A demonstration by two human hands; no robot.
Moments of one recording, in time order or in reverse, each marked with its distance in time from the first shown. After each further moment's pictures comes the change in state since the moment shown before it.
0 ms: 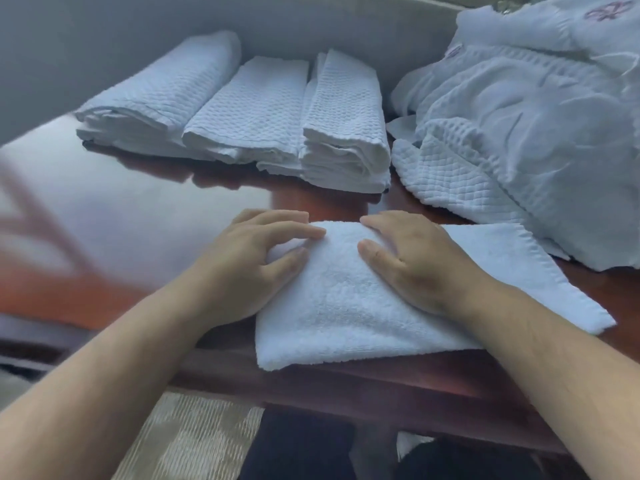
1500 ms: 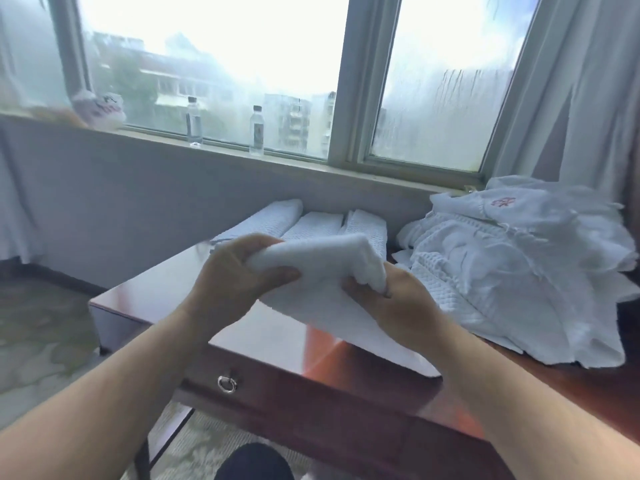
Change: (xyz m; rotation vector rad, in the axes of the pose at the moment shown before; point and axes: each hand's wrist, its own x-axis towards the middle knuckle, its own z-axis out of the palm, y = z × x) left_hand -0.090 0.103 -0.102 -0.403 0.576 0.129; right_hand -0.088 -0.089 -0.089 0.530 0.276 -0.342
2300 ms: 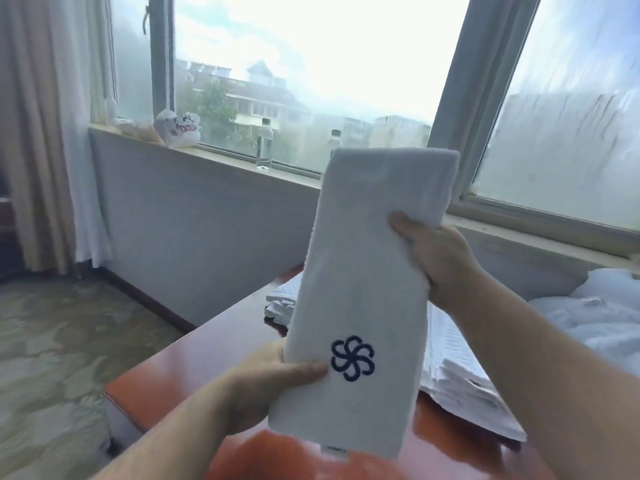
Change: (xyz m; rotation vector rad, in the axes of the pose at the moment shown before) left_hand 0.080 -0.164 -0.062 -0.621 -0.361 -0.643; right_hand 0.302 0.014 0.074 0.989 0.075 0.218
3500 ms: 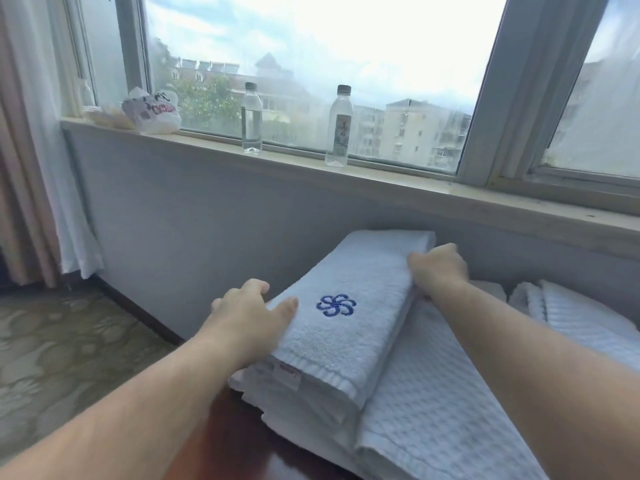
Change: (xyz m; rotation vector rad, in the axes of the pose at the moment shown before) left_hand 0.176 0.044 -0.121 1.014 0.848 -0.210; right_hand 0.244 0.168 -0.064 -0.969 0.437 0.280
